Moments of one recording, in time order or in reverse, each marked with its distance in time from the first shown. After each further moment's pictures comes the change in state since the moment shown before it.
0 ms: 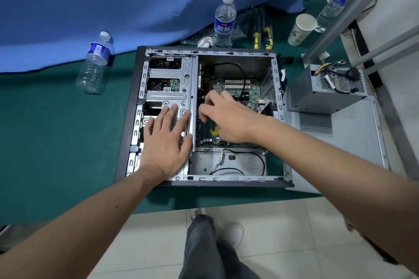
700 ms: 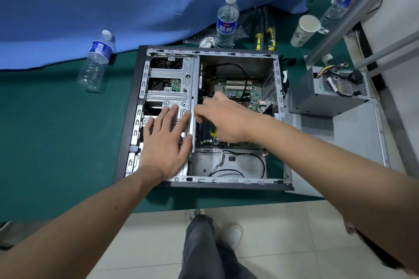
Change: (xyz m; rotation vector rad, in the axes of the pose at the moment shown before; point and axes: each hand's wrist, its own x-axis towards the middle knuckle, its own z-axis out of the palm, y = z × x) left_hand -0.001 0.001 -0.001 -0.010 -0.007 -0.006; right_hand 0.008 -0.003 -0.004 -0.020 -0.055 -0.034
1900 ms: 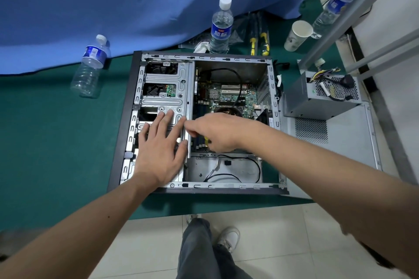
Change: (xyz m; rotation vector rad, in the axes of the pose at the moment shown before) left_hand 0.000 -0.002 0.001 0.007 -0.011 0.006; right_hand 0.008 0.001 0.005 0.113 -0.146 -0.110
